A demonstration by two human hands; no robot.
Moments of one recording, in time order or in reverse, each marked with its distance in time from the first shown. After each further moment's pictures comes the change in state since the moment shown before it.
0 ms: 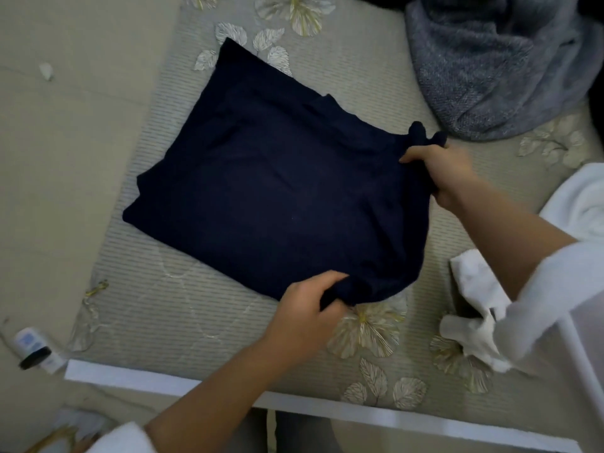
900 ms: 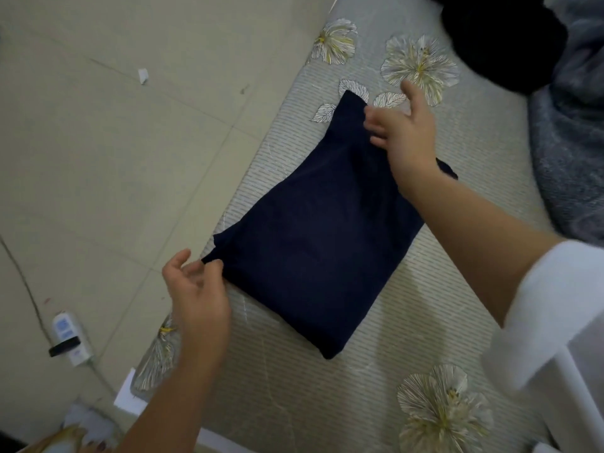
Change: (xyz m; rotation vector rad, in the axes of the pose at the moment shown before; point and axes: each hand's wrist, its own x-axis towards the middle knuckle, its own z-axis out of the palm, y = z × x) left_hand 0.002 -0.047 -0.196 -0.373 1.153 -0.401; right_hand -0.013 -0.085 0.238 -0.017 -0.333 -0.481
